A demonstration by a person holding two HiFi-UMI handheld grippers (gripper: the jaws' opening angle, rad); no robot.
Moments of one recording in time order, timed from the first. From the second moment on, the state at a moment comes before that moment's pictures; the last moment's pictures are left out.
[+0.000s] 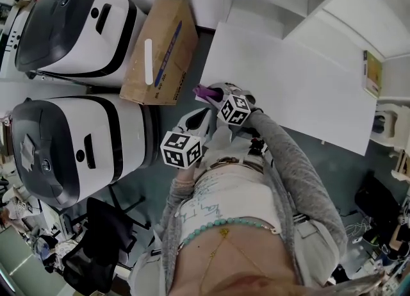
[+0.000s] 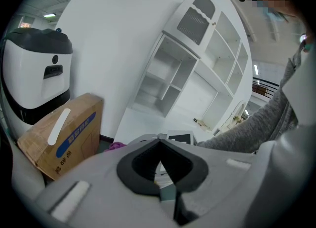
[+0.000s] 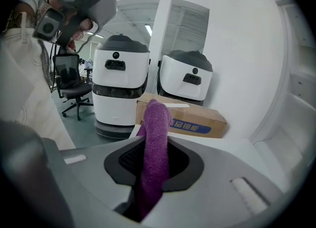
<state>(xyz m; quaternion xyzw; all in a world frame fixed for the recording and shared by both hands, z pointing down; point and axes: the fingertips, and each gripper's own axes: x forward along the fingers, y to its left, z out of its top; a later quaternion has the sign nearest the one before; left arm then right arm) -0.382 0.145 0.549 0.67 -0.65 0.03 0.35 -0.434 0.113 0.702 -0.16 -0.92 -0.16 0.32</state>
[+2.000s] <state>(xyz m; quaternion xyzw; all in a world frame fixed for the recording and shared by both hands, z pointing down) -0.239 0.074 0.555 0.75 -0.54 0.09 0.36 -0.293 0.034 0.704 -0.03 -0.93 -0.10 0.34</state>
